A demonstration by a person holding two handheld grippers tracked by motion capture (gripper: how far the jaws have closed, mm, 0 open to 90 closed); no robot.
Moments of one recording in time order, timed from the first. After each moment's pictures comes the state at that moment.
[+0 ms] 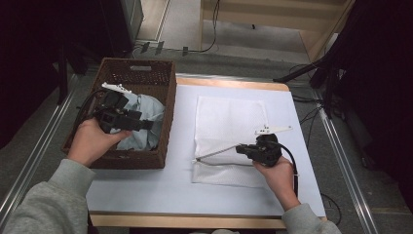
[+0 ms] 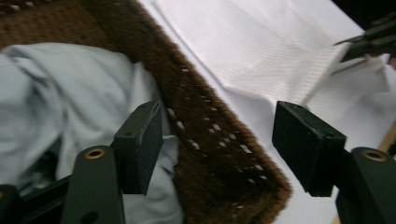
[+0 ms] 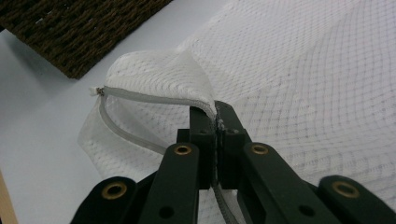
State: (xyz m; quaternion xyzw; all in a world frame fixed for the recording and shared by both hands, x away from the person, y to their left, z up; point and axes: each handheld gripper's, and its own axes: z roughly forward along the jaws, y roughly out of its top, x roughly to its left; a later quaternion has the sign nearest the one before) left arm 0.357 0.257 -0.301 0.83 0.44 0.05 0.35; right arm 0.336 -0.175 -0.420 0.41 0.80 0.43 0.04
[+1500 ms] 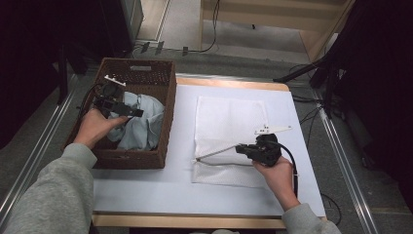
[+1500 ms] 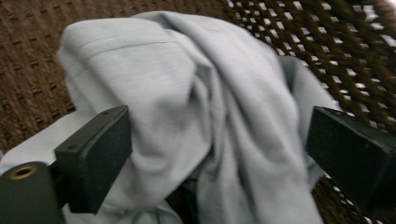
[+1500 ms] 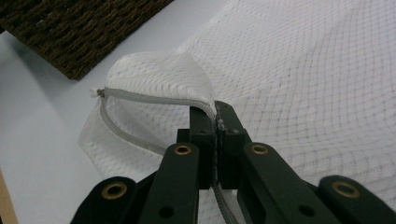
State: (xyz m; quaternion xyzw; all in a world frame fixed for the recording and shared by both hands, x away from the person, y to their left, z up) left arm 0.439 0.305 -0.368 0.80 0.53 0.08 0.28; right arm 0.336 -0.174 -0.420 0.41 0.80 0.43 0.03
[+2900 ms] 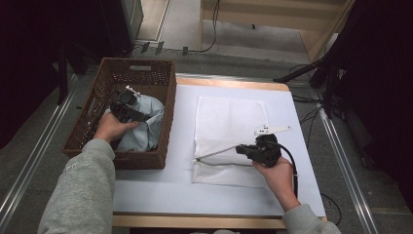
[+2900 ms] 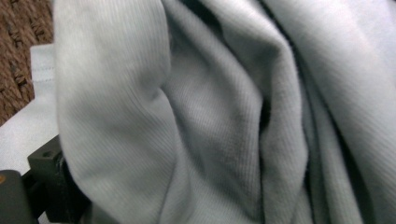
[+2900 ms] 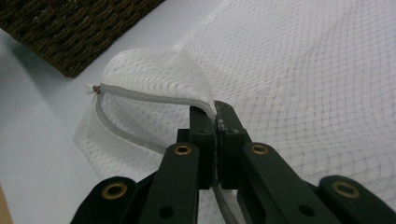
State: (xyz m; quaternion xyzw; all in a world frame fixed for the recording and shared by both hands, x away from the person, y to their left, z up) left arm 0.466 0.286 -0.430 0.81 0.54 0.12 0.22; right arm 0.336 -0.174 -0.422 0.41 0.80 0.43 0.04
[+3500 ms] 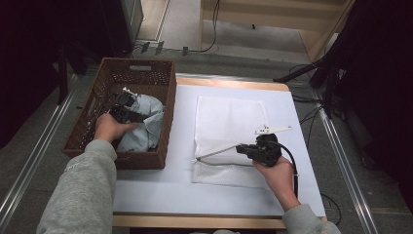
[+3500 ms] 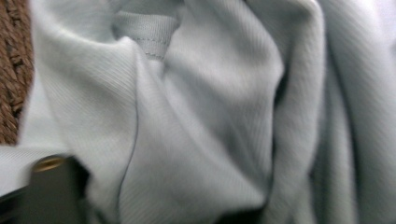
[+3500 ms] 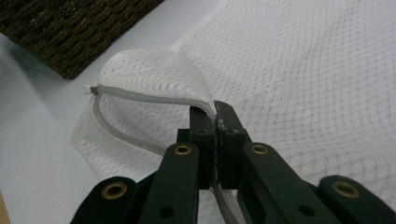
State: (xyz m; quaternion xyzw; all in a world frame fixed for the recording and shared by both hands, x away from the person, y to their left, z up) left arm 0.462 0.289 -0.433 0.80 0.55 0.10 0.23; right arm 0.337 -0.175 -0.423 0.42 0.80 0.43 0.04
